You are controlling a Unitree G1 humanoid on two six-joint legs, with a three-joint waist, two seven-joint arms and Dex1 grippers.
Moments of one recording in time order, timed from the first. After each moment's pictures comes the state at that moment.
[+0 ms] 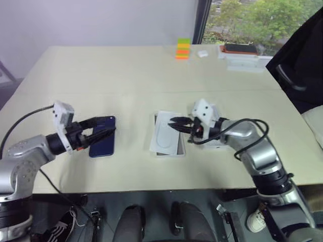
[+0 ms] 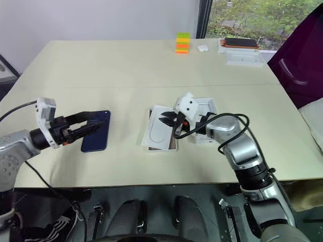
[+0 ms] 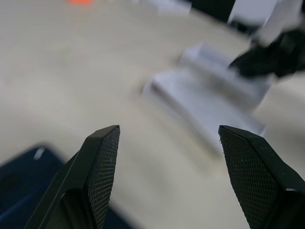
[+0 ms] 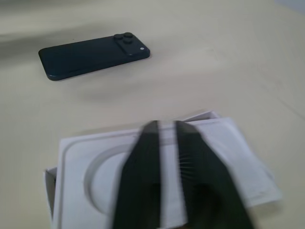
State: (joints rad) left arm -0.12 0.74 0.36 -0.20 -0.62 0.60 -0.99; right arm -0.51 -0.50 0.23 -0.19 0.26 0.53 0.79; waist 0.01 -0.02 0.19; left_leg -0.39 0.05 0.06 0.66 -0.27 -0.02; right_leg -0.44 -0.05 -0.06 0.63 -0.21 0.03
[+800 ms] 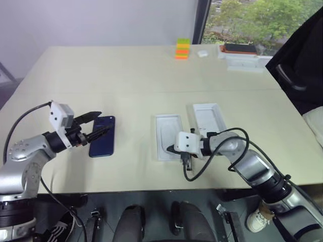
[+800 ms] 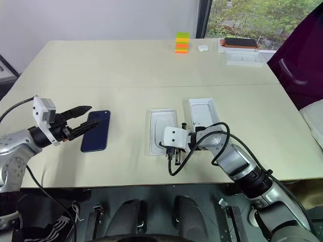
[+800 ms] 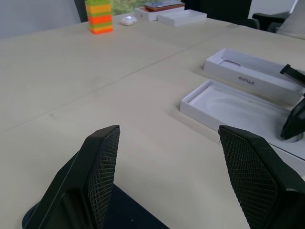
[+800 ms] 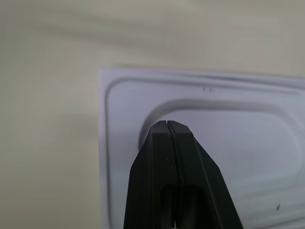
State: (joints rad) left arm -0.16 0.71 0.32 -0.16 -0.57 0.40 -0.93; right arm -0.49 -0.61 0.46 -0.21 0.01 0.36 0.95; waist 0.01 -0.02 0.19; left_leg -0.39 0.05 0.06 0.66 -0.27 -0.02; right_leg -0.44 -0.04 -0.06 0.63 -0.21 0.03
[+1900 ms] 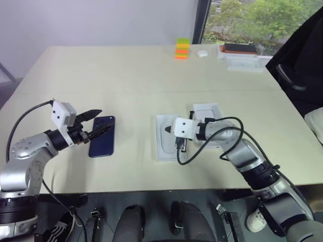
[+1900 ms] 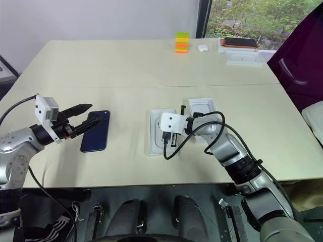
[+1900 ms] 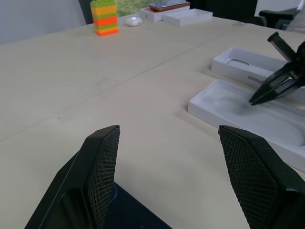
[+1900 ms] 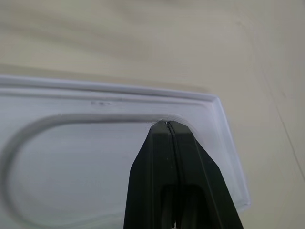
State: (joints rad) left arm -0.19 0.71 0.30 -0.13 -0.55 0.37 -0.92; right arm -0.60 -0.52 0.42 0.01 -0.19 0.18 0.84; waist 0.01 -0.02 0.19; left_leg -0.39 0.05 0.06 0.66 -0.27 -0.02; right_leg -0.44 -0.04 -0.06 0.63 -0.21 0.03
